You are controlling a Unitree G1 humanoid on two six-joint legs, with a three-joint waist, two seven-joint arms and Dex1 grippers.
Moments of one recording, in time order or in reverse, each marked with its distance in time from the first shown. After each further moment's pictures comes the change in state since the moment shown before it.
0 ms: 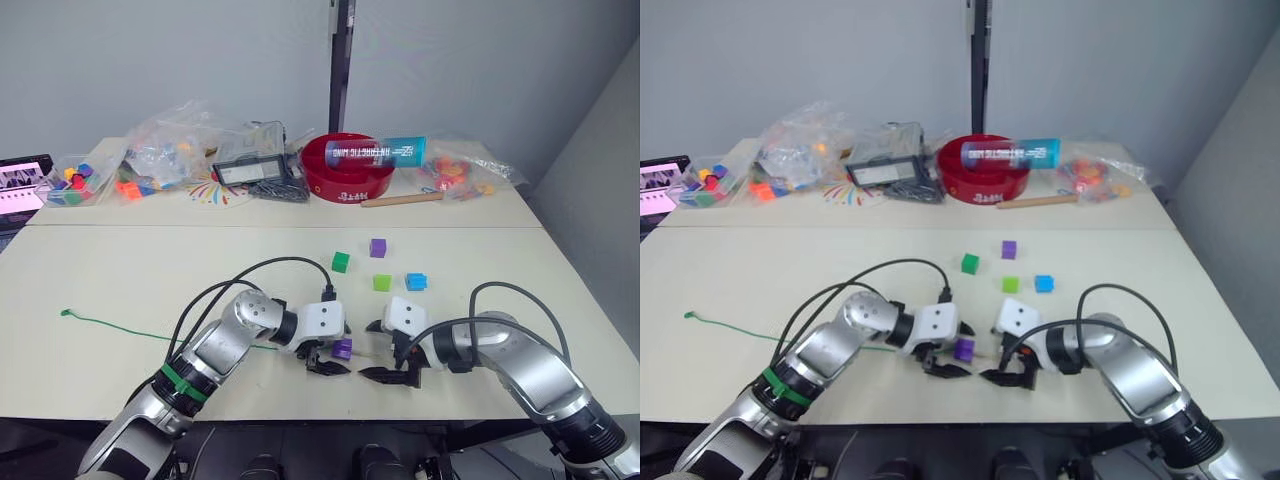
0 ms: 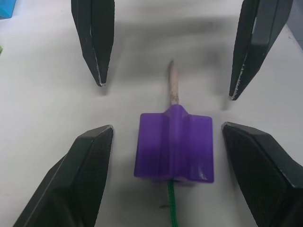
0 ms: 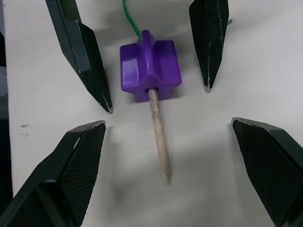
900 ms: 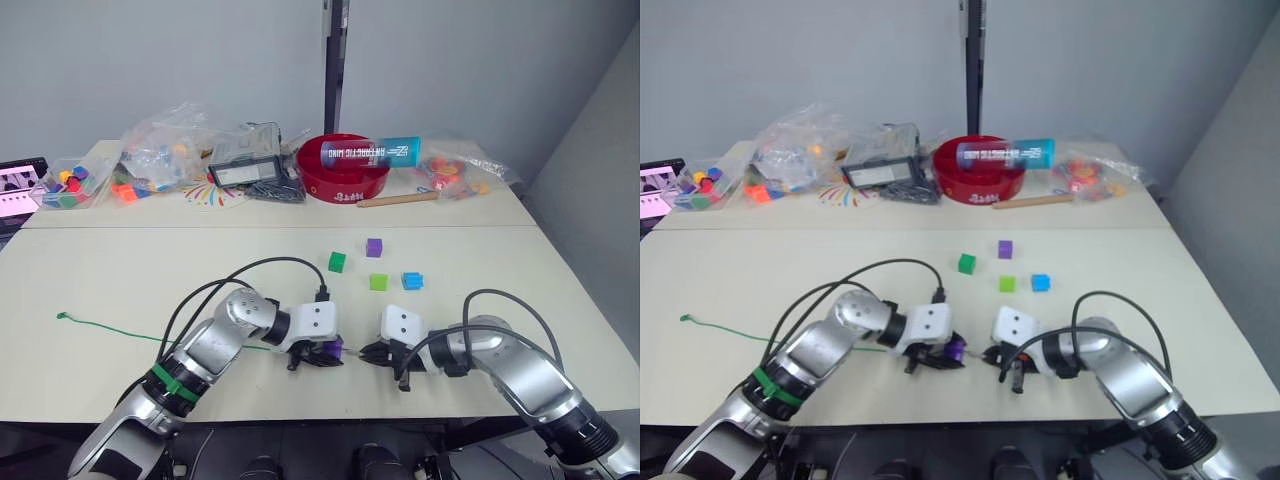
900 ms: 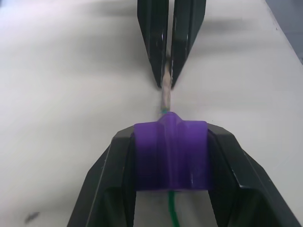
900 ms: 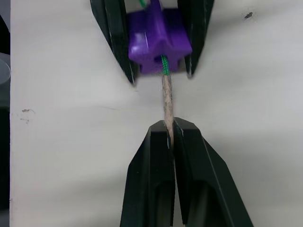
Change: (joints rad) left arm 0.031 0.090 0.041 -0.059 -0.016 0.025 -0.047; right arm -0.006 0.005 0.050 0.066 -0.054 -0.119 0.031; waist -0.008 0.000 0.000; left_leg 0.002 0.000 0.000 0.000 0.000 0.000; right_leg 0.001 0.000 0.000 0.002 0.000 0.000
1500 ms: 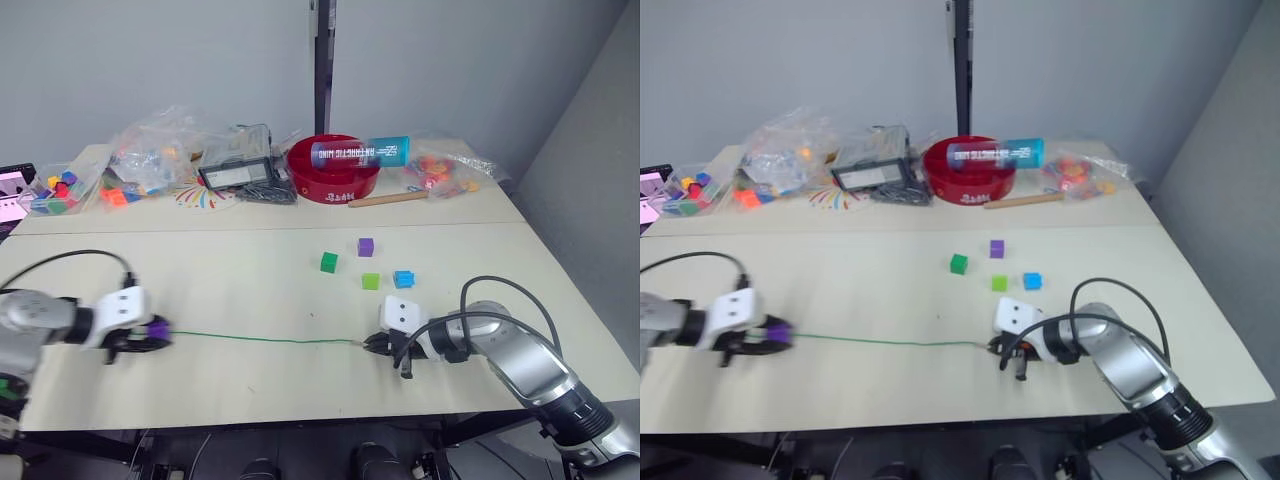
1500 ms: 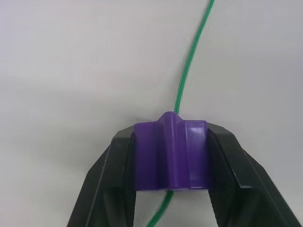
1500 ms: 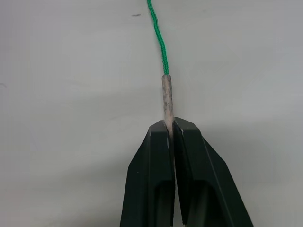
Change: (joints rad) left arm 0.118 0.534 0.398 0.847 -0.062 -0.695 -0.164; right arm -0.074 -0.010 0.017 0.054 -0.048 0.004 0.041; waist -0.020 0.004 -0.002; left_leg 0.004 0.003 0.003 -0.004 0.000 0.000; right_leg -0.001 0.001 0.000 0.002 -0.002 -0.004
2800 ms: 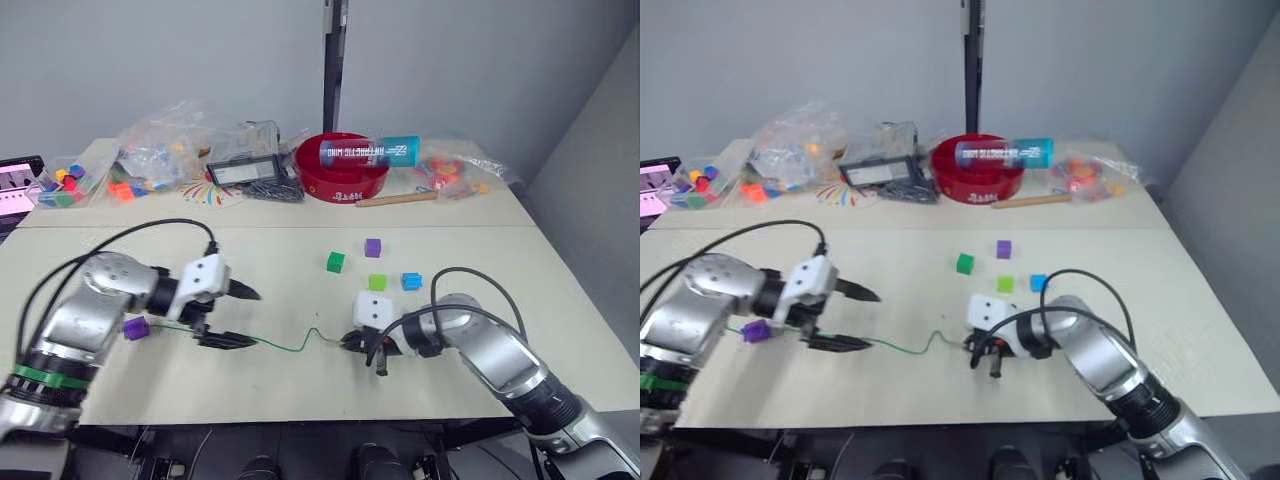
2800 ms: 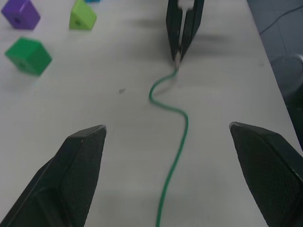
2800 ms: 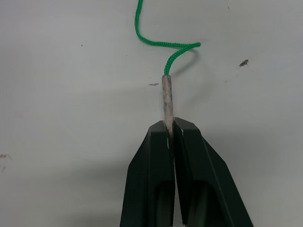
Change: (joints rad) left arm -0.041 -0.275 -0.072 -0.896 -0.208 0.666 -0.005; right arm -0.112 0.134 0.091 -0.056 -0.034 0.169 -0.029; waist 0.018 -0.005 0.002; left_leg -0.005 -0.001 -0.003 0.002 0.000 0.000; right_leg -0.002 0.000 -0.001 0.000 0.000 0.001
